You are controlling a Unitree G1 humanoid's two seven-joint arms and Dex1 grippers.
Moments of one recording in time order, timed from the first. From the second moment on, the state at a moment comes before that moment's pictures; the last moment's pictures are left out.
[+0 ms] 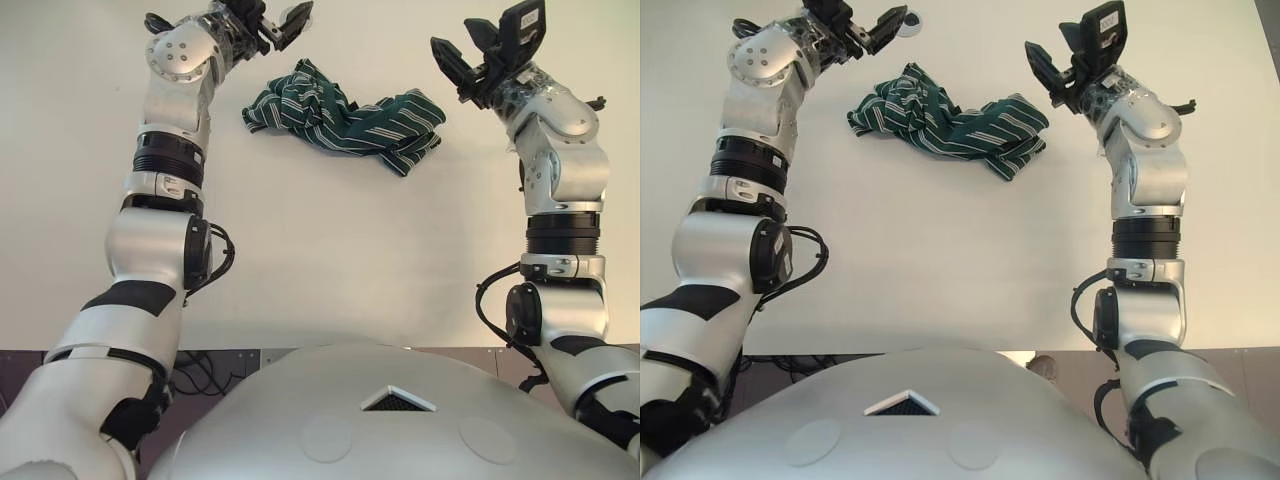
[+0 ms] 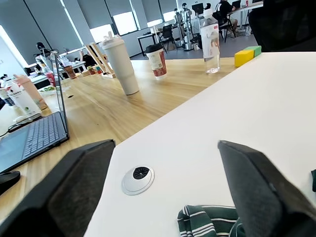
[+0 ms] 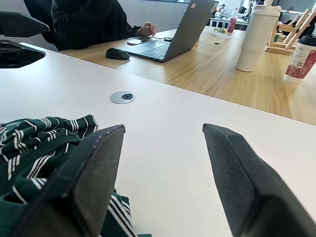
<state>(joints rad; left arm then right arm) -0.85 0.28 -0.04 0.94 -0.02 -0.13 -0.63 -0.45 -0.33 -0.06 0.24 0.19 0.31 0.56</state>
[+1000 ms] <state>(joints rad) -0.86 0.22 -0.02 0.93 -0.07 -0.11 -0.71 -0.44 -0.33 -0.04 0.23 0.20 0.33 0.58</state>
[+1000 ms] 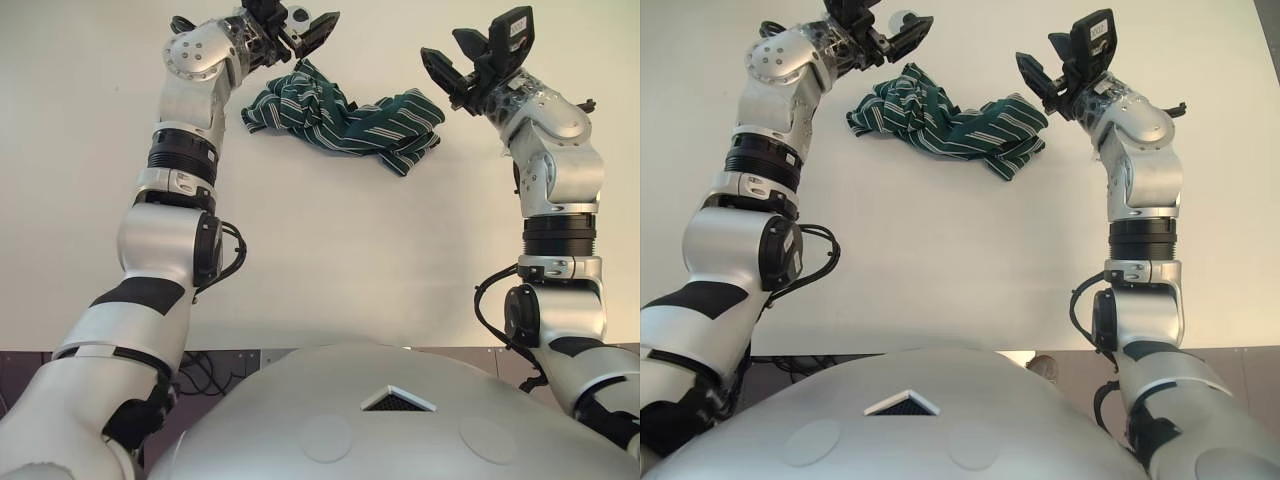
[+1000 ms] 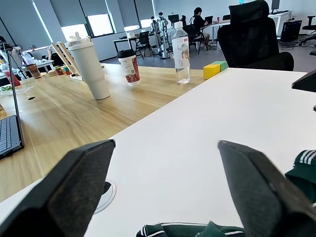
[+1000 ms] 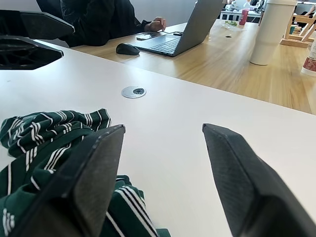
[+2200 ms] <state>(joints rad) -1.02 0.22 -0.04 1.28 0.03 0.04 -0.95 -0.36 -0.36 0.12 0.23 0.16 0.46 0.74</state>
